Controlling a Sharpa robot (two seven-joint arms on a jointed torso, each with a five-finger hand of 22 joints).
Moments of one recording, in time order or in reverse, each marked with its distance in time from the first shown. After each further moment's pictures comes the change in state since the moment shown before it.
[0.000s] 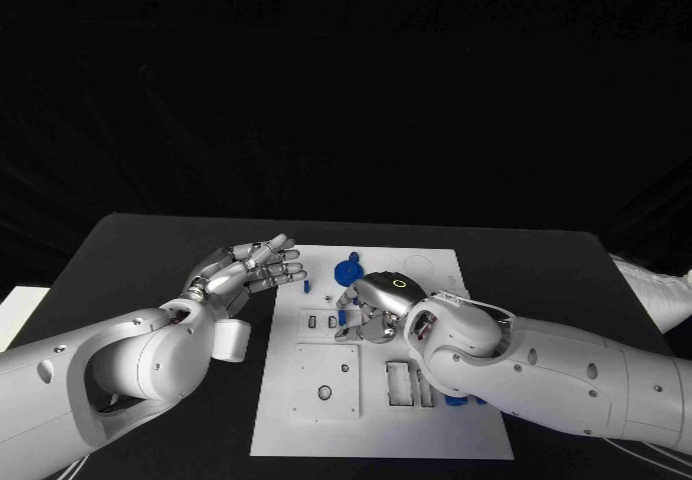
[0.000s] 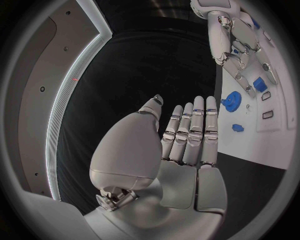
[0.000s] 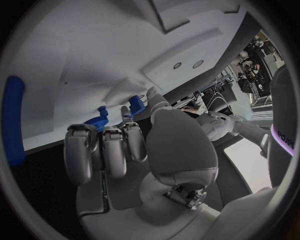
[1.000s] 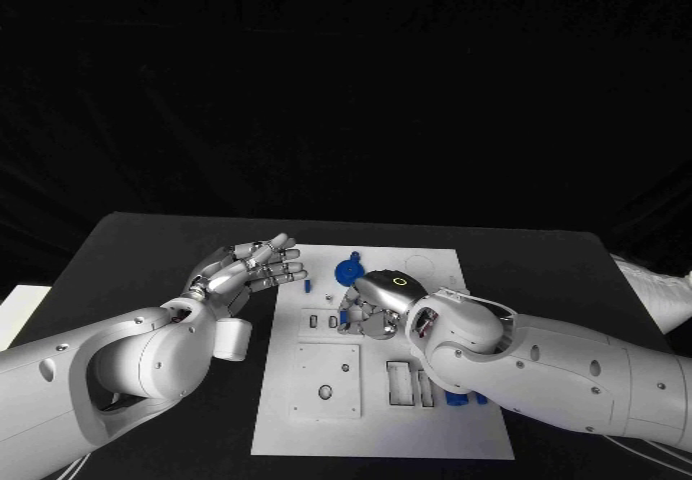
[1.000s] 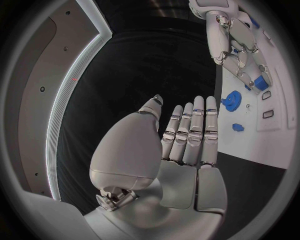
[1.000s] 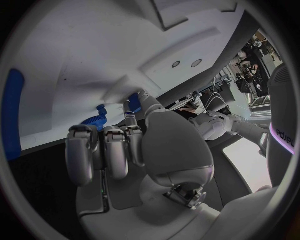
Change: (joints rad) left arm 0.000 0.001 0.000 -0.001 0.000 -0.001 0.000; left_hand 0.000 0.000 -0.003 0.003 0.000 0.000 0.000 0.000 0.000 0.000 0.000 0.000 0.000 0.000 0.000 0.004 0.000 0.000 0.000 0.000 0.000 0.001; right arm 0.005 -0.002 0.006 0.000 0.007 0.027 0.020; right_hand 0.069 0.116 0.055 -0.100 0.042 0.155 -0.048 0.027 0.025 0.001 -0.038 0.090 0.000 0.002 -0.037 0.010 0.000 -0.001 0.000 -0.033 0.019 0.000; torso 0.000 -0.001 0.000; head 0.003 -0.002
